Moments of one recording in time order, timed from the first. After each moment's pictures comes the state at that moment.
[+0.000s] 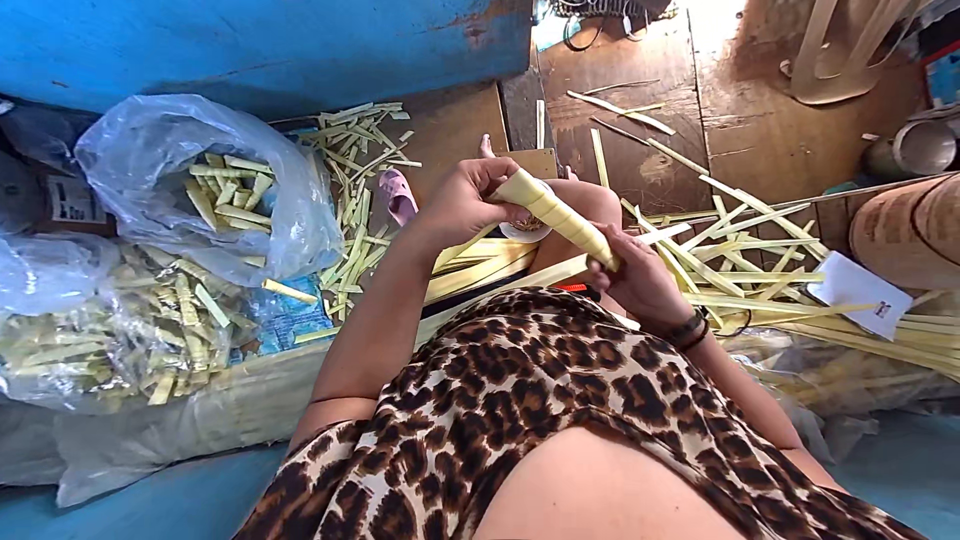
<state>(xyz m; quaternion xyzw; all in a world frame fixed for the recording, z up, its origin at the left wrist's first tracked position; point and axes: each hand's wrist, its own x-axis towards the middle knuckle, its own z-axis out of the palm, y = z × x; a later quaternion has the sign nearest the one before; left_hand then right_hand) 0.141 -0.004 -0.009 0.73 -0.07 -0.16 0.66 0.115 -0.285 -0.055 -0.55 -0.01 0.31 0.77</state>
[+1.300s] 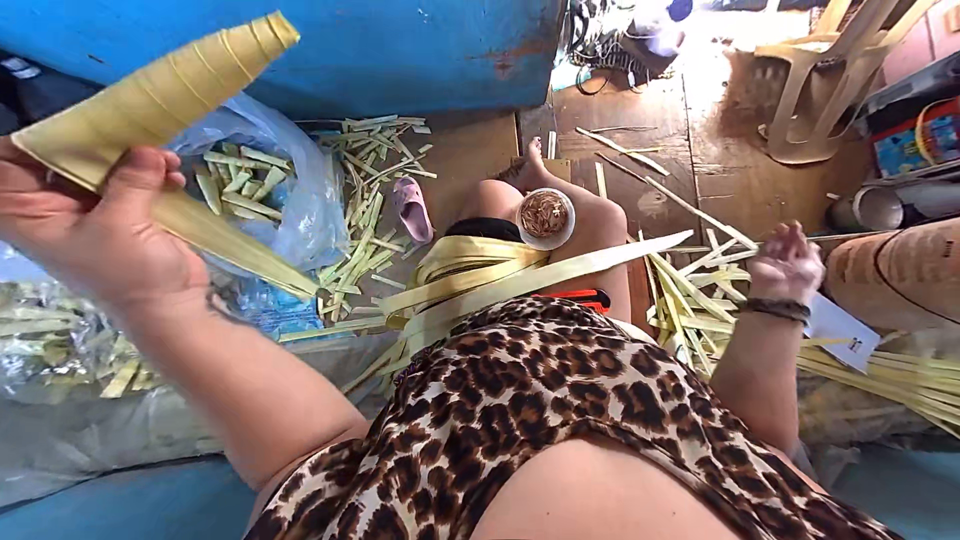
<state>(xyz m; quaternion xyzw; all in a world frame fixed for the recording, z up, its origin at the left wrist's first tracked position) -0.022 0.236 0.039 0.73 0.18 0.40 0.53 0.197 -0.462 -0.118 -0.40 0.27 -0.15 0.86</state>
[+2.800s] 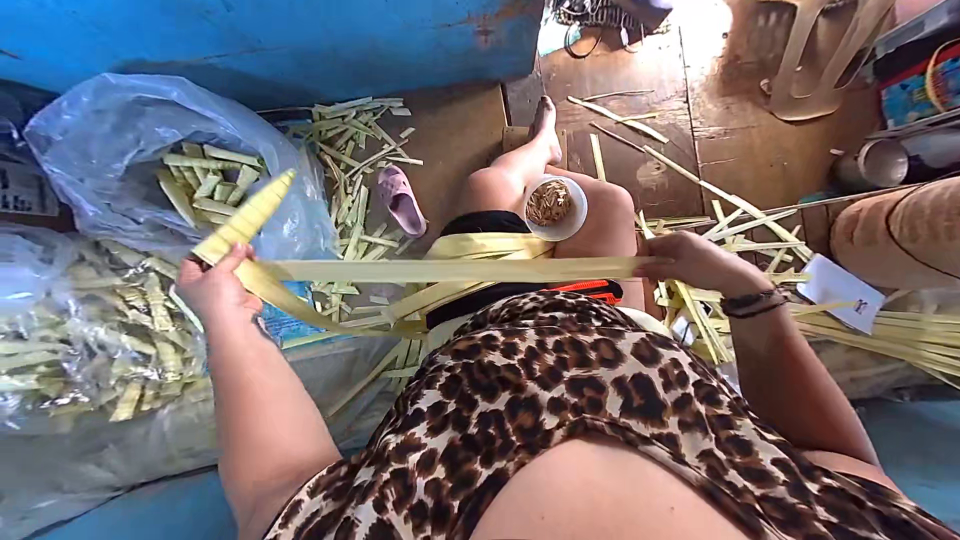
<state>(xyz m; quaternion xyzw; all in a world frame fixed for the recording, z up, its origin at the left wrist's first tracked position) -0.042 0.299 -0.106 0.66 0.50 0.22 0.51 0.160 -0.325 -0.059 -0.81 -0.20 0.42 0.36</state>
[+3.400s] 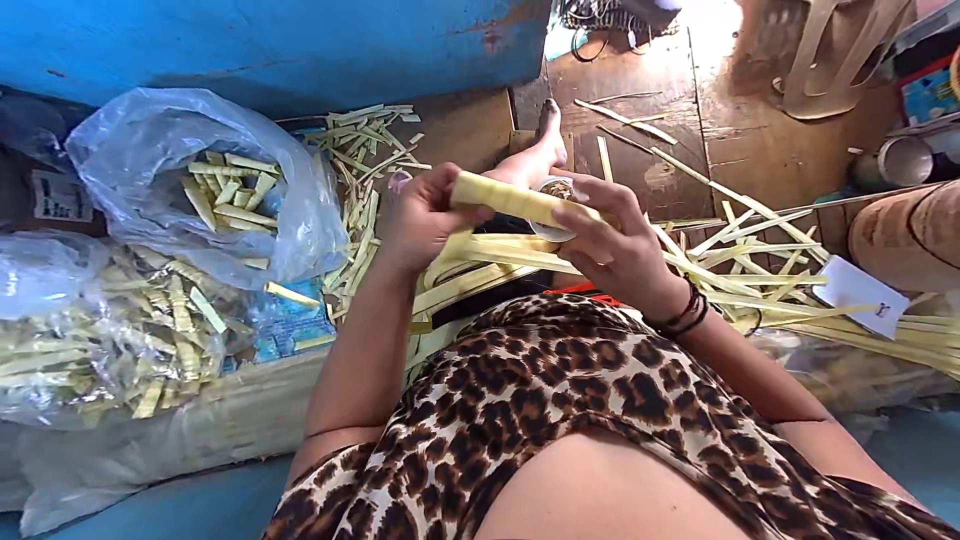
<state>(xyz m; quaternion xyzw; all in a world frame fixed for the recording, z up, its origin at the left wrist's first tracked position) 0.082 0.080 -0.013 0.73 0.02 -0.02 0.68 0.123 -0.205 -0.031 -0.80 -0.43 -0.08 0.42</state>
